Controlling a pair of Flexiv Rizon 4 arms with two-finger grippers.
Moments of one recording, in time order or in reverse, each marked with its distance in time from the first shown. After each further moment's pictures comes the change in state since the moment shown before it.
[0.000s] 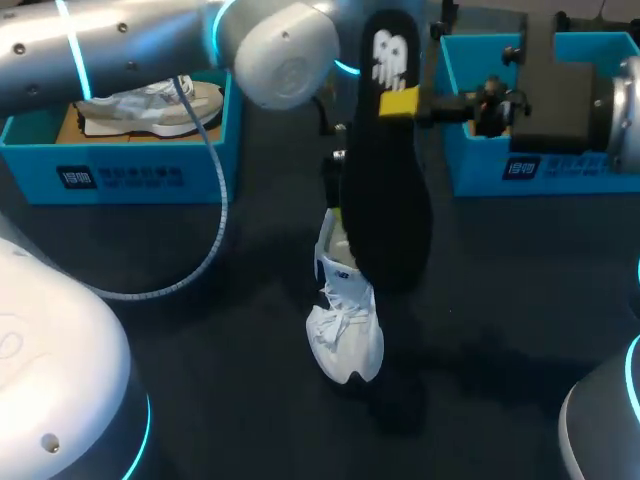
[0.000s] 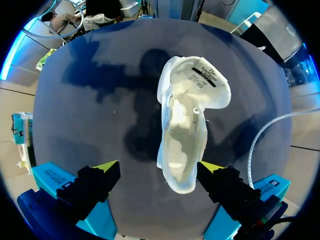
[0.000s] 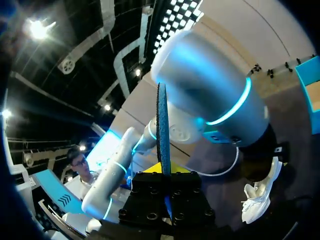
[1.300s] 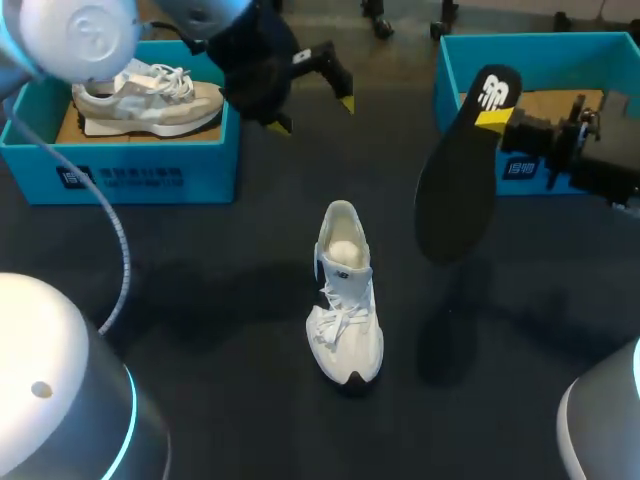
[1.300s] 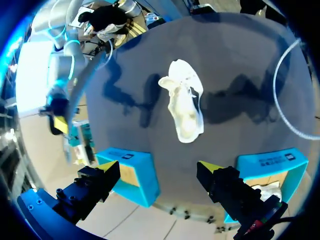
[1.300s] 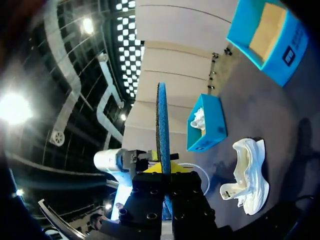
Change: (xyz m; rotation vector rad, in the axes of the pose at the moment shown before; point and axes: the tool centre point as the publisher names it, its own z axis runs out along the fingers) left arm 0.061 0.019 -0.168 -0.153 -0.499 0.185; right arm -0.161 0.032 -0.070 -0.223 0.004 0.529
